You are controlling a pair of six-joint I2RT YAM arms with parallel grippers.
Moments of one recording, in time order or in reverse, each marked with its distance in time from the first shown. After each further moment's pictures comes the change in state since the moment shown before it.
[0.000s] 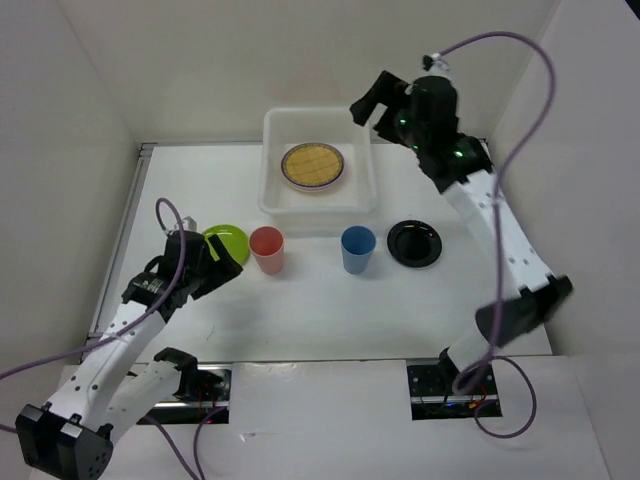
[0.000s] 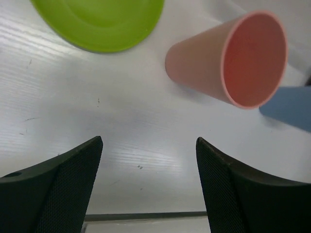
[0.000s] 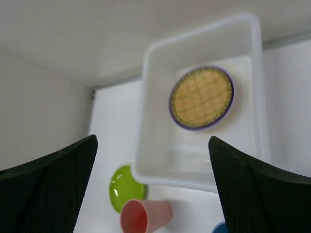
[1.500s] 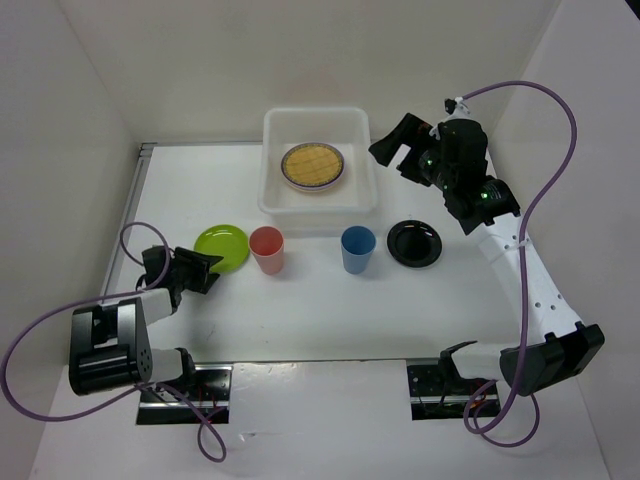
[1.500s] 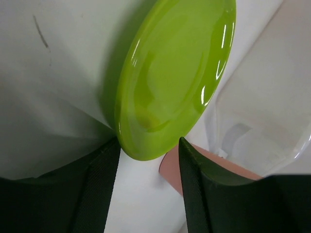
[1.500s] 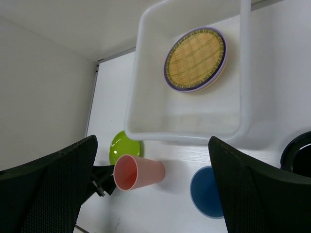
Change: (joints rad) left arm 0.583 0.484 -0.442 0.997 0.489 -0.386; right arm -0.100 -0.418 -0.460 0.064 -0.174 0.020
